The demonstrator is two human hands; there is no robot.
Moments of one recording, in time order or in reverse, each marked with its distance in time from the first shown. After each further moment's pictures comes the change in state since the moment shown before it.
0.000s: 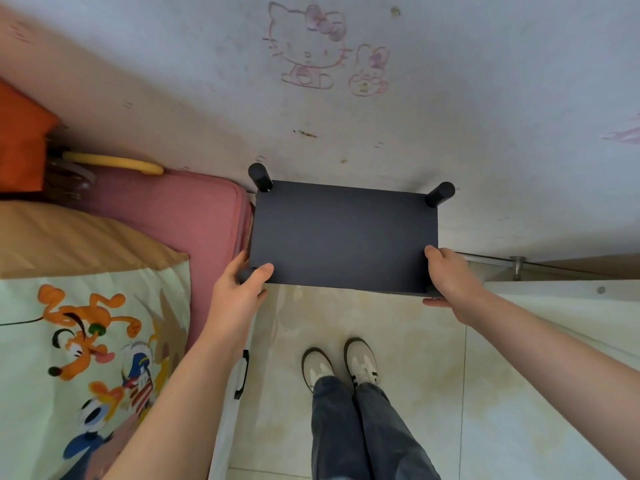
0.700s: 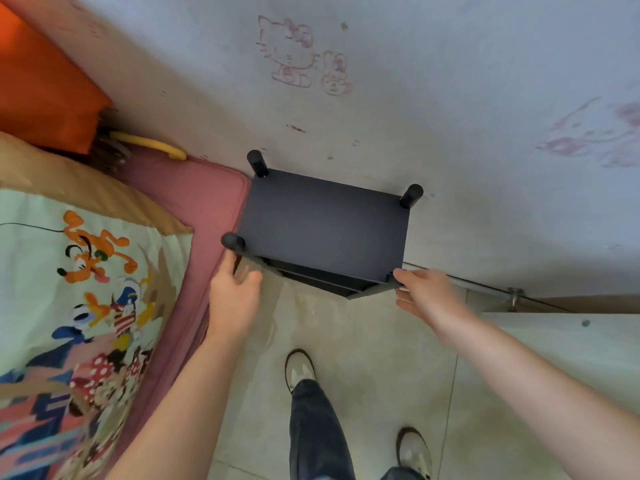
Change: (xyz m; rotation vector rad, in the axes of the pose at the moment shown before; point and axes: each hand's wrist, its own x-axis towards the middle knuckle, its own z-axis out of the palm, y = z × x) left_hand -0.068 -0.037 0.035 0.216 0.223 0.296; right_hand -0.021 0.045 -0.038 0.092 -0.214 -0.145
